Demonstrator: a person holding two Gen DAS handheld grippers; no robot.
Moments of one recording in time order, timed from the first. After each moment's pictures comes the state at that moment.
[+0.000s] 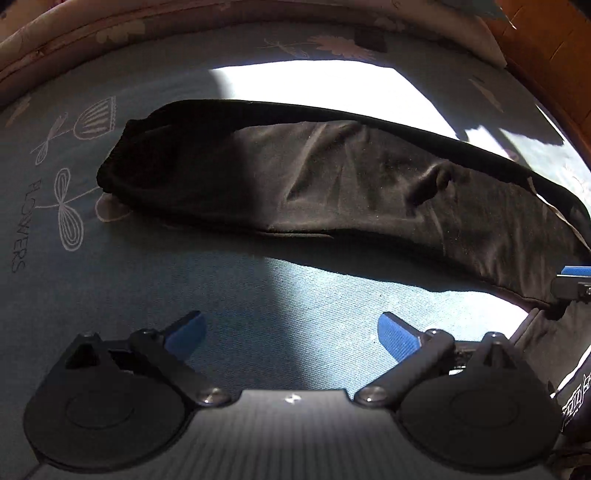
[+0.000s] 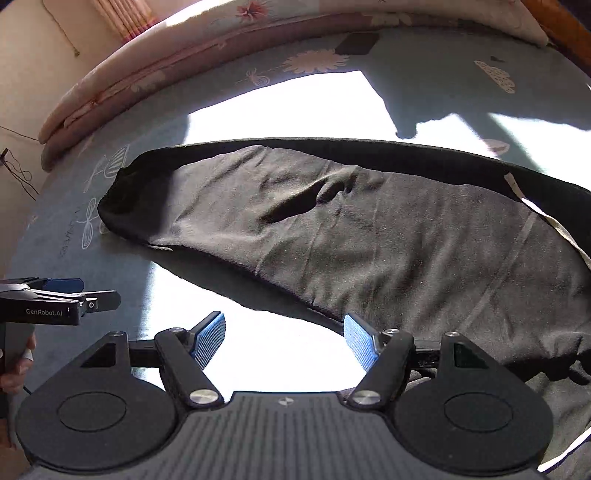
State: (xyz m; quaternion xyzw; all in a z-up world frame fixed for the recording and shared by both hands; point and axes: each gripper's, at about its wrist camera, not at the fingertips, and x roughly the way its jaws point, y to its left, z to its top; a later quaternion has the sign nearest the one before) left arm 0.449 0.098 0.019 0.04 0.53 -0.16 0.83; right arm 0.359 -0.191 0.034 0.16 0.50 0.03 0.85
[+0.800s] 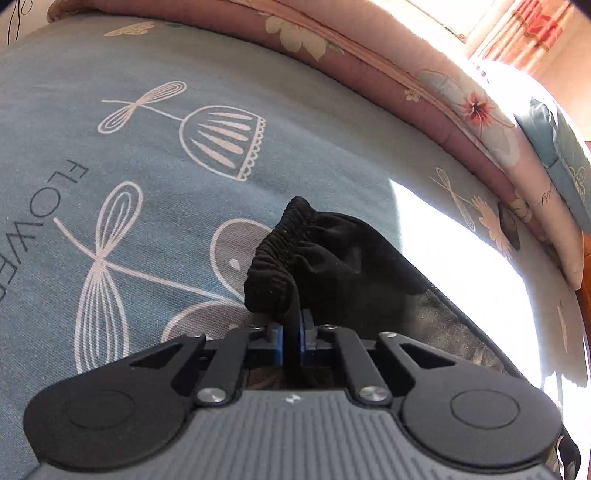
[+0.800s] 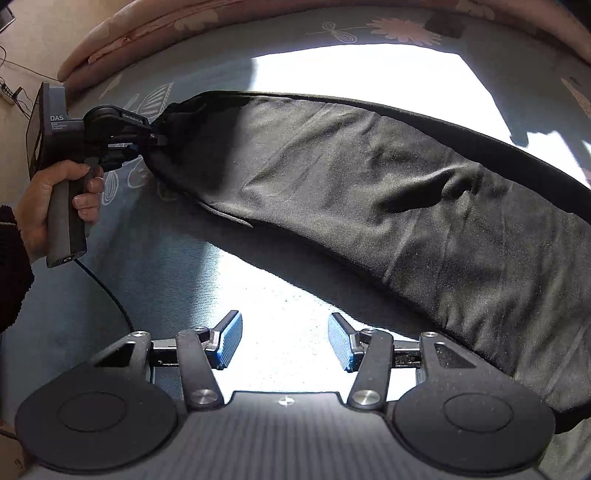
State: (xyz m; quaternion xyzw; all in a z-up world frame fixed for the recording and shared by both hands) left arm 0.608 0.204 -0.041 -0.19 0.45 -0.02 0.87; right arm 0.423 -0.090 0.010 0.10 0.55 0.07 0.82
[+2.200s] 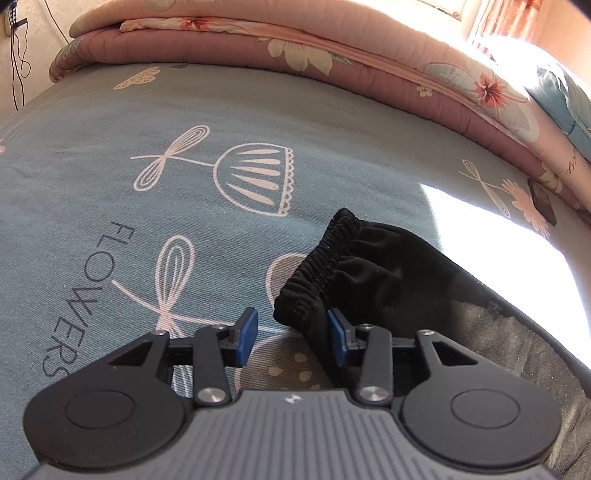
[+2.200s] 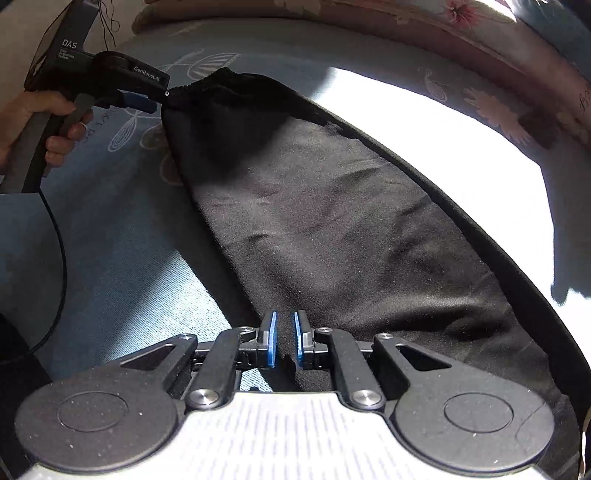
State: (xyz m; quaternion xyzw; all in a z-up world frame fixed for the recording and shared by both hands) left arm 0.602 0.216 -0.025 -0.09 0.44 0.02 0.89; right arm 0.489 -0.102 -0.014 -0.07 0.52 0.18 0.83
